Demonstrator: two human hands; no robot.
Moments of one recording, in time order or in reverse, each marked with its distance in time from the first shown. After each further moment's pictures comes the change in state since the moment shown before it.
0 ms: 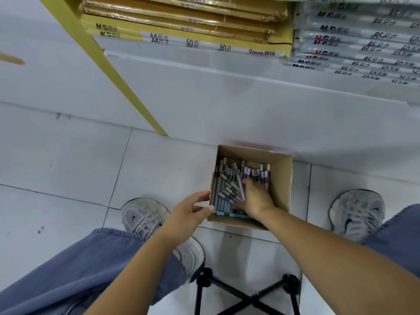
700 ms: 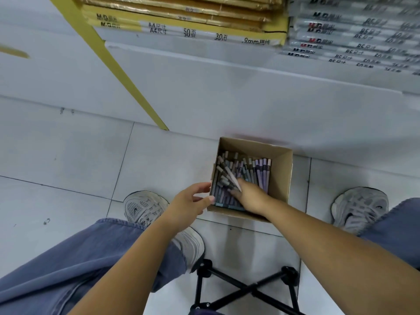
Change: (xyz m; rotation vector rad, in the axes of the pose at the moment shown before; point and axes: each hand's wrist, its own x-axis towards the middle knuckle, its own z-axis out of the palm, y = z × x) left_hand 0.003 0.005 -0.001 0.023 0.002 -0.012; right_hand -0.009 -0.006 -0.007 0.162 -0.215 -0.094
